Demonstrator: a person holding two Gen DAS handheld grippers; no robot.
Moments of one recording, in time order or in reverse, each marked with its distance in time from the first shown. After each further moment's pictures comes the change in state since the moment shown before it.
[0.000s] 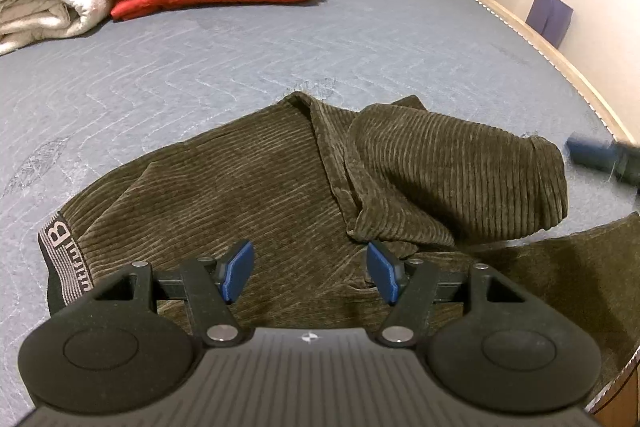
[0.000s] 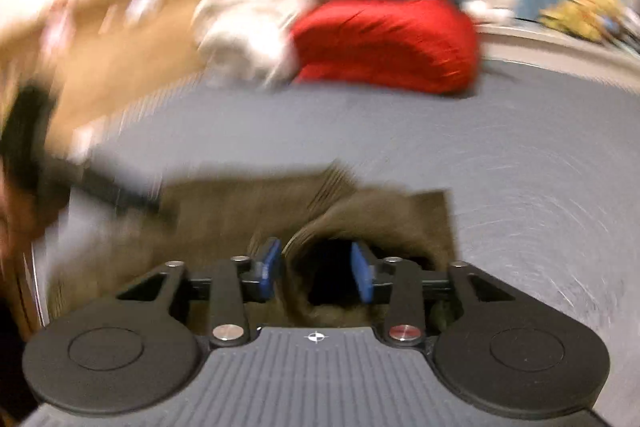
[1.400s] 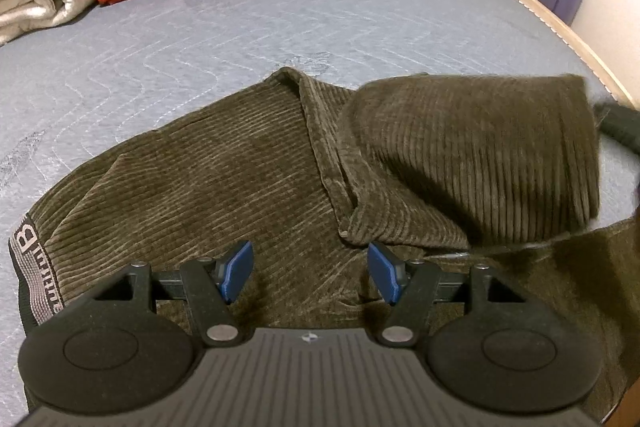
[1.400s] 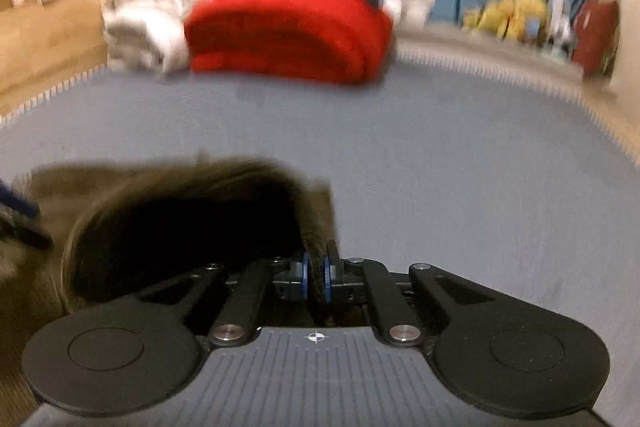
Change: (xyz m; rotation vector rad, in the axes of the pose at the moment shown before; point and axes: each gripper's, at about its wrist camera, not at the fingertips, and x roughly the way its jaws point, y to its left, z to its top) left arm 0.053 -0.019 0.008 0.011 0.066 0.026; right arm 0.047 -0.040 0.000 -0.094 -0.025 -0.307
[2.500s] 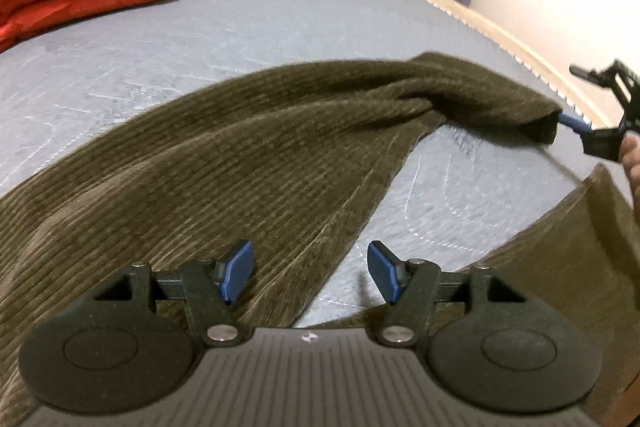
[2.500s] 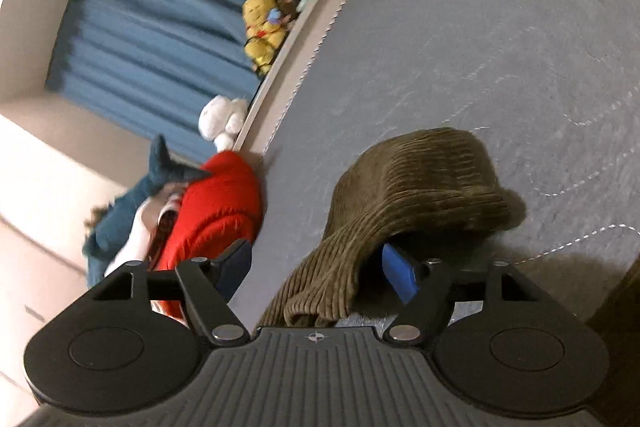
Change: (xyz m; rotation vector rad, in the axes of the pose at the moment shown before) left arm 0.076 -0.079 0.001 0.209 -0.096 -0.260; right arm -0.101 -0.265 -0.129 1.207 -0.227 0.093
